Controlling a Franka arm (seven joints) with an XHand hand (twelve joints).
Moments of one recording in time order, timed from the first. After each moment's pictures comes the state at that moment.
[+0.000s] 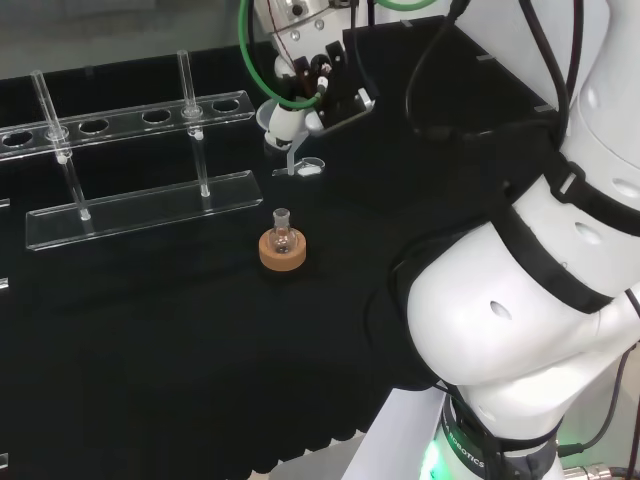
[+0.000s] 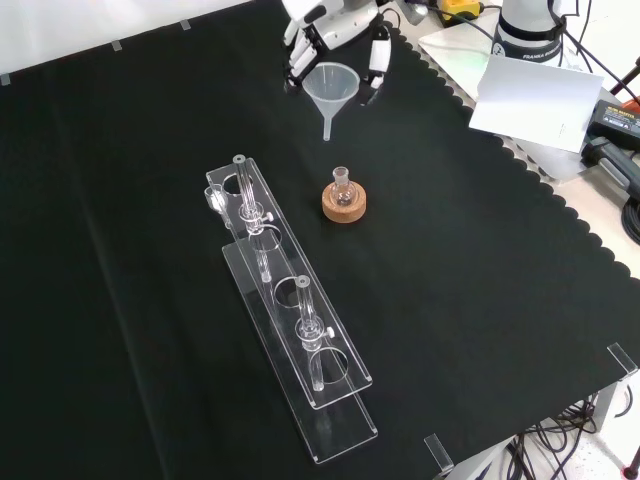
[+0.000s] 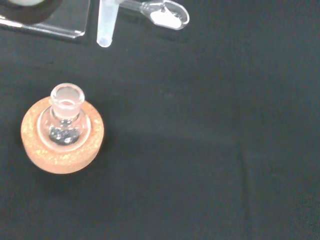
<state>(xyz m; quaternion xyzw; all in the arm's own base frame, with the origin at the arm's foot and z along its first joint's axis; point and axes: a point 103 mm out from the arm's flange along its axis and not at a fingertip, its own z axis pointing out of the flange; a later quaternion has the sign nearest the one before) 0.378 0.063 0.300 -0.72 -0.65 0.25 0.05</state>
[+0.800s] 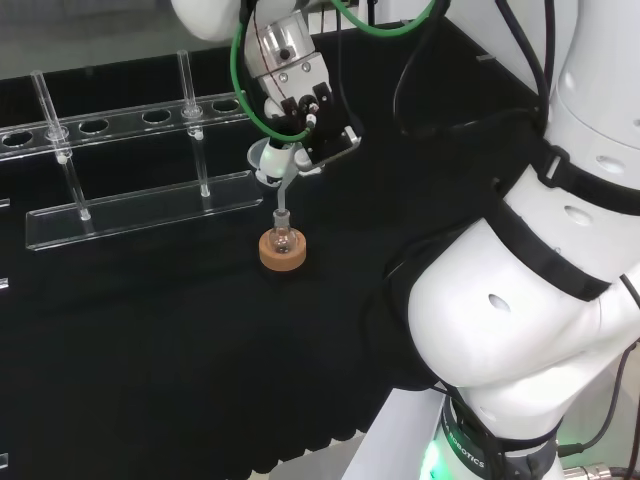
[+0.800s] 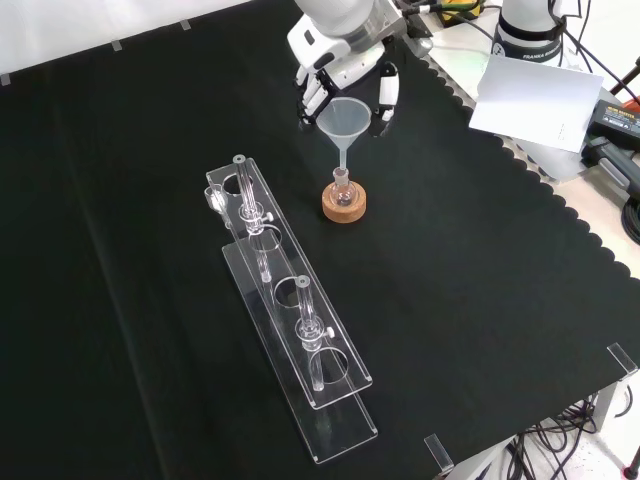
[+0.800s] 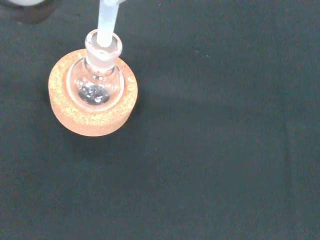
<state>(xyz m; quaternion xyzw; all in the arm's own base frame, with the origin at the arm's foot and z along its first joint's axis) 0.372 0.081 0.251 -0.71 -0.65 0.27 0.07</state>
